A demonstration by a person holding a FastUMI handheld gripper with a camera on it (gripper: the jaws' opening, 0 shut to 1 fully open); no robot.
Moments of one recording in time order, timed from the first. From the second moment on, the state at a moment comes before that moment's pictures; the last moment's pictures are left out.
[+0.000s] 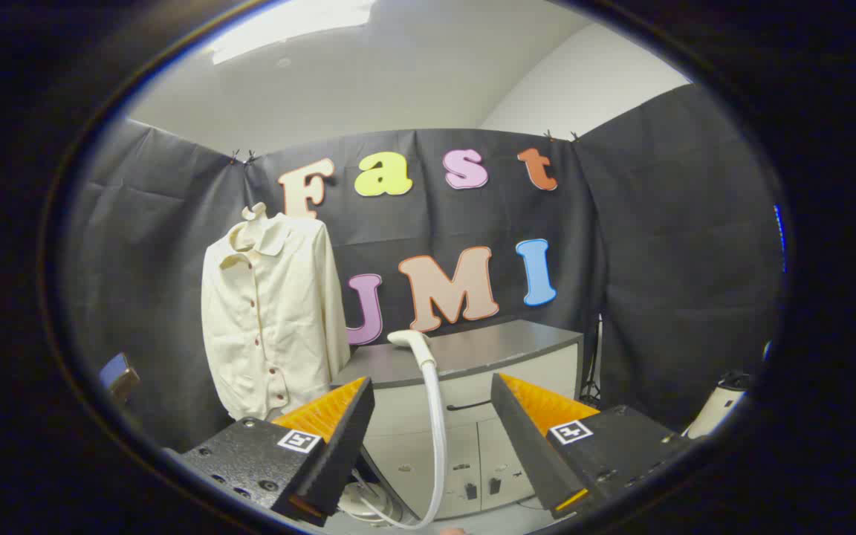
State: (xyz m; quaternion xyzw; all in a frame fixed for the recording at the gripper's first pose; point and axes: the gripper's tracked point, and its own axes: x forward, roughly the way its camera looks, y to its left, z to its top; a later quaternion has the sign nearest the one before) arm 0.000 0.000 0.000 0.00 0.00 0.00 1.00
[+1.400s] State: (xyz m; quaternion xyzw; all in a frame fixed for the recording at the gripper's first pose) arm 0.162 0.040 0.042 -0.04 0.07 0.05 1.00
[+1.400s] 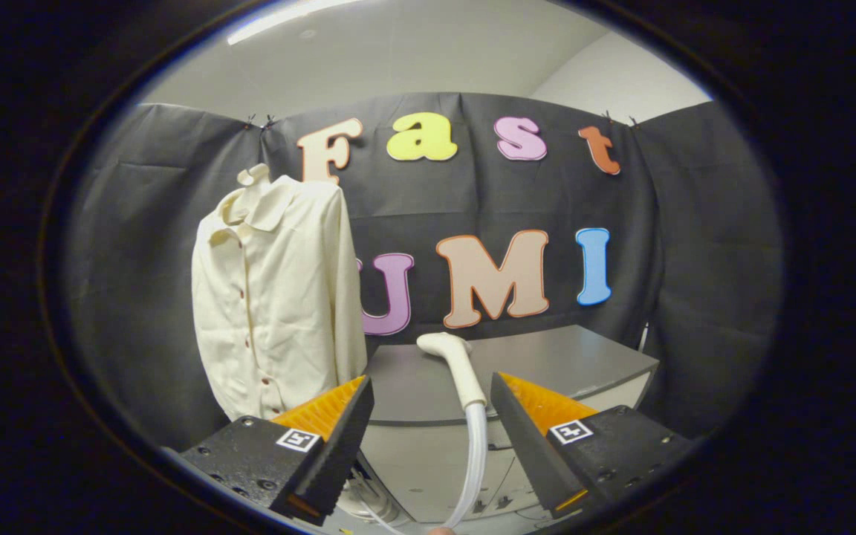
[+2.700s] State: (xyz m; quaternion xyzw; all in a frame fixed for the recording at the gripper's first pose) arm 0.405 0.034 -0.005 -0.06 0.30 0.04 0.95
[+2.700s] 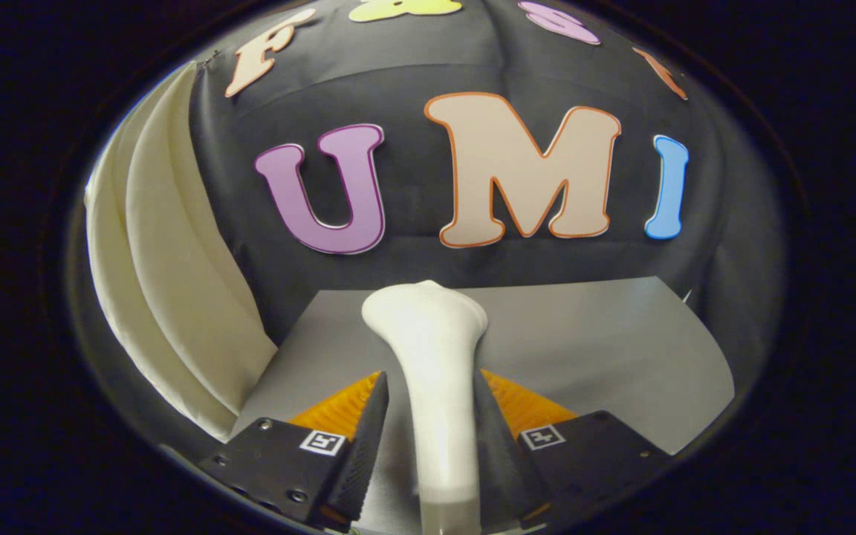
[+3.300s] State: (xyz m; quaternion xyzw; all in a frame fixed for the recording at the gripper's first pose) arm 0.391 0.027 0.021 -0.07 0.25 0.03 0.96
